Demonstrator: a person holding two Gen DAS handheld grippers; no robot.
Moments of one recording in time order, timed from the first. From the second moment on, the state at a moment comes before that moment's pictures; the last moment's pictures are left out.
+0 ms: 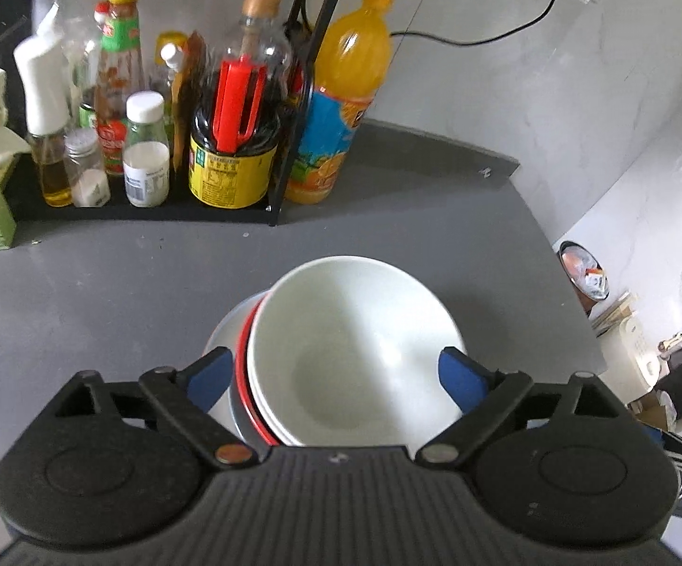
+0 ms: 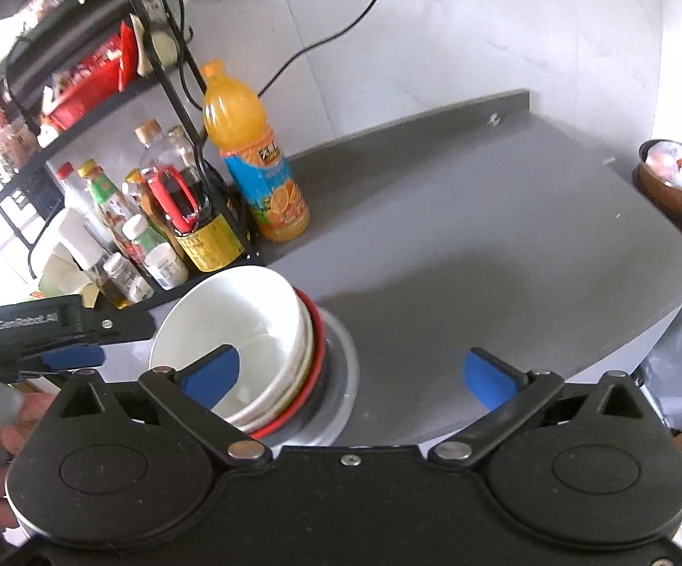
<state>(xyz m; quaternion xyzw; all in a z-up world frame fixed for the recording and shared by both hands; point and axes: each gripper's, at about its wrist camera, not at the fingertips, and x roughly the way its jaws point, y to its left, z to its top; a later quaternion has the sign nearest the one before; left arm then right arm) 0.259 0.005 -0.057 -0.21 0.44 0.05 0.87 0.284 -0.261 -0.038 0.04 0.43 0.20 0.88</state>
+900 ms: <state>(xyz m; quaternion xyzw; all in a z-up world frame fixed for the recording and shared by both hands) 0.107 -0.044 0.033 -0.17 0.36 0.09 0.91 0.185 -0.303 0.042 0.03 0.35 0.20 0.92</state>
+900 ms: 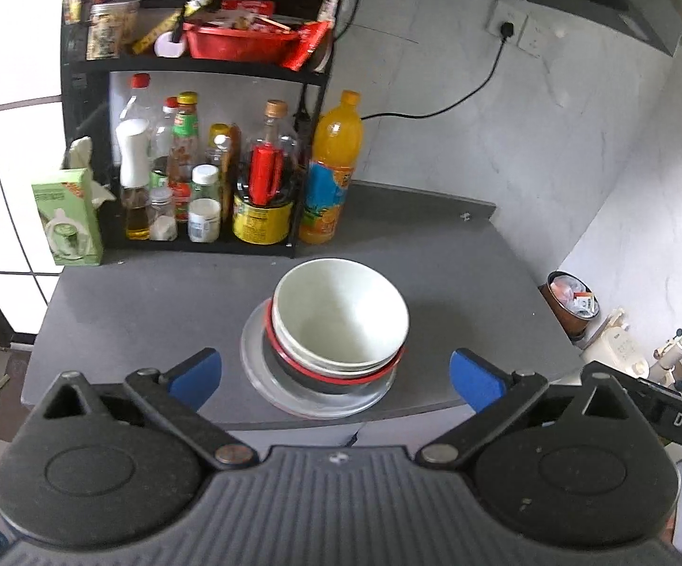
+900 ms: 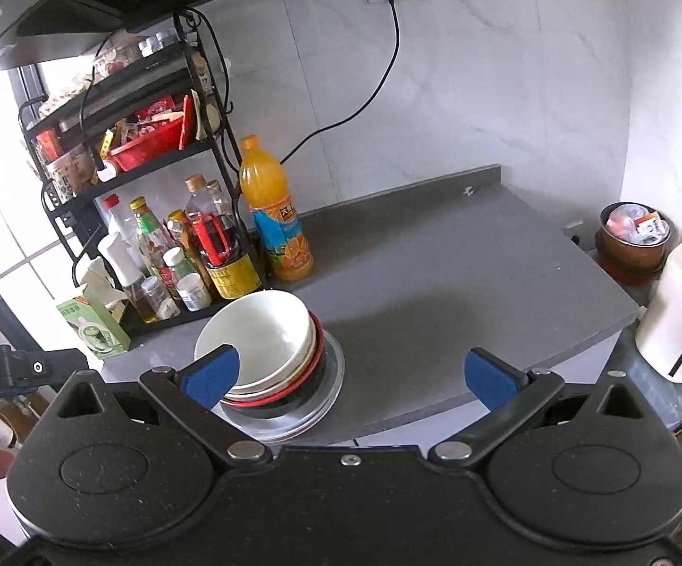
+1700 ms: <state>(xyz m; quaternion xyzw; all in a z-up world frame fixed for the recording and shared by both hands) 0.022 0.011 0.038 -0.14 0.38 0.06 0.91 0.078 -0.256 0.065 0.04 0.35 0.16 0.92</state>
